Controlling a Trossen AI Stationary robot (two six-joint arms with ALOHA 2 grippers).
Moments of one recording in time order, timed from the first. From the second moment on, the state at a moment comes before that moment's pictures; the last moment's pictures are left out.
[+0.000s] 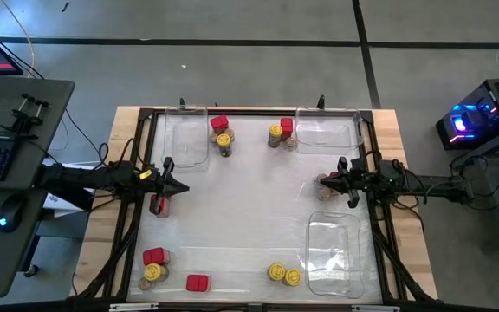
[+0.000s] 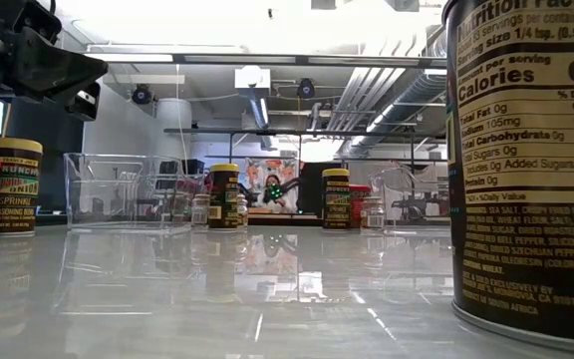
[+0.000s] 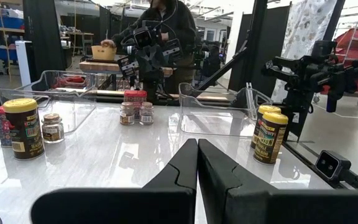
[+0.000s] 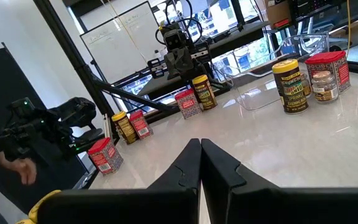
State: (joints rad) left arm -0.10 0.01 0.01 0.01 0.01 -0.08; right arm -0.03 0.02 0.01 0.02 -0.06 0.40
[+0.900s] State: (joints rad) left arm -0.10 0.01 0.01 0.01 0.01 -0.03; right arm -0.03 0.02 0.01 0.02 -0.06 0.40
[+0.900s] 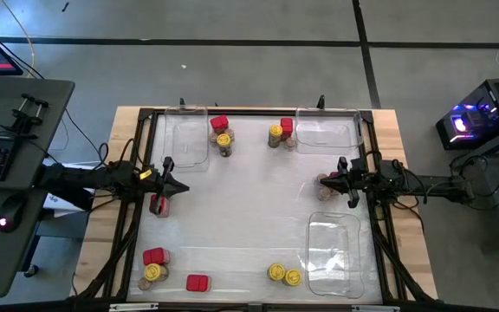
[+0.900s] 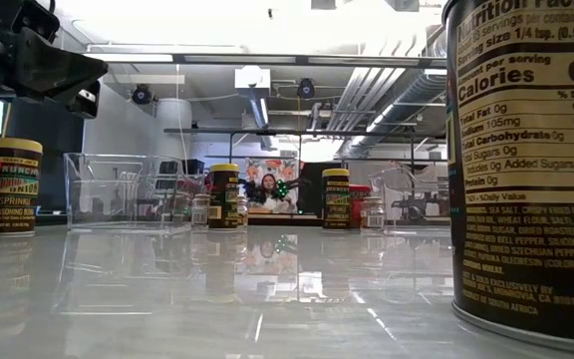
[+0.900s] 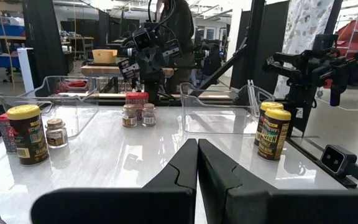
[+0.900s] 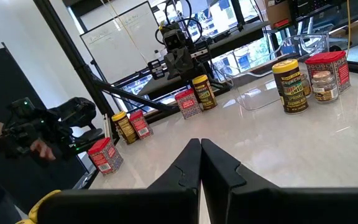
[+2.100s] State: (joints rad) left arm -0.10 0.01 0.01 0.01 0.01 -0.44; right arm -0.03 0.02 0.01 0.02 -0.06 0.40
